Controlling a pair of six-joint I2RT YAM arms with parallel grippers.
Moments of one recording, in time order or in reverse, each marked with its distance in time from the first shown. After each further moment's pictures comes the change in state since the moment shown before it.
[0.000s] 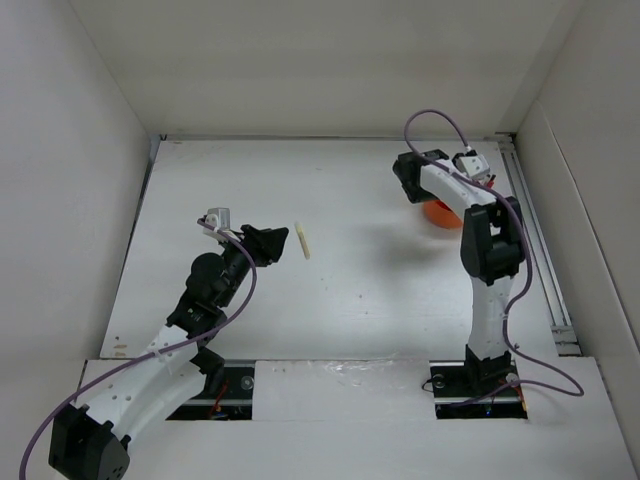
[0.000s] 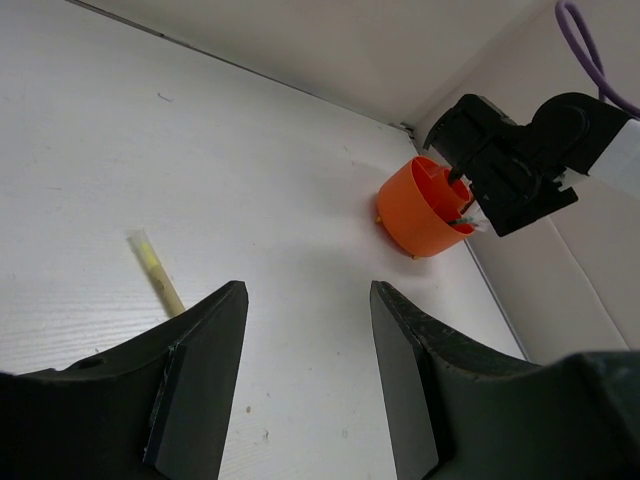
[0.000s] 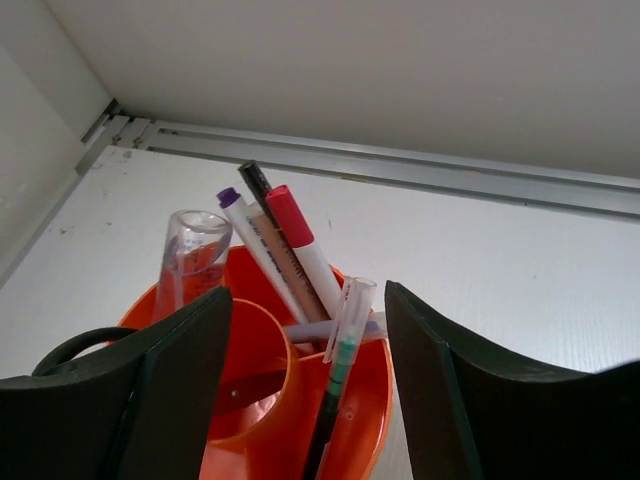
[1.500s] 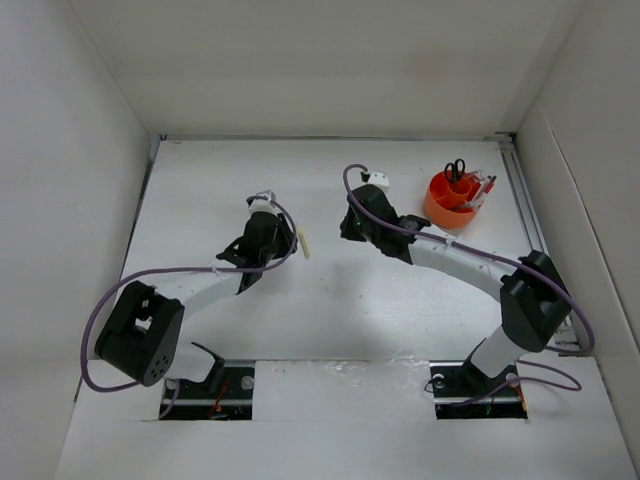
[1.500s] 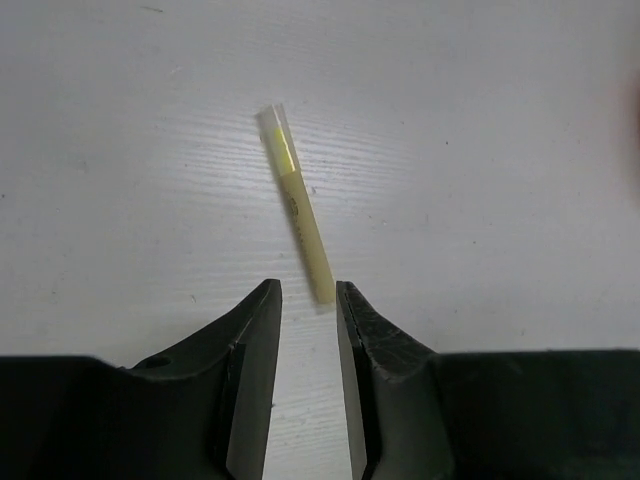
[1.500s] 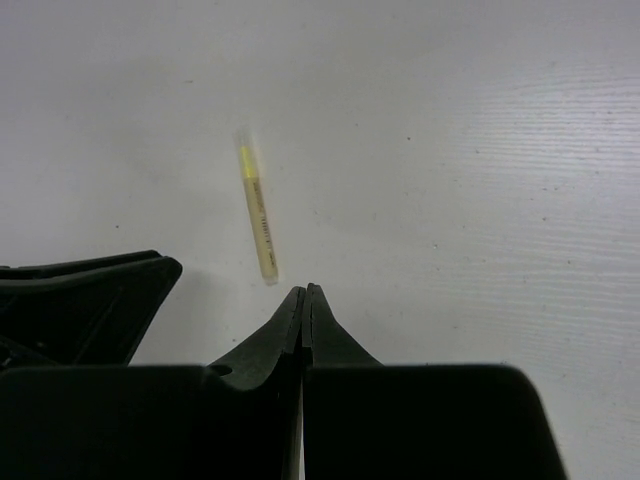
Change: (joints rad) left arm -0.002 0.681 0.263 -0.146 -0.086 0.037; right arm 0.476 -0.519 -0.574 1.097 -1.141 -1.110
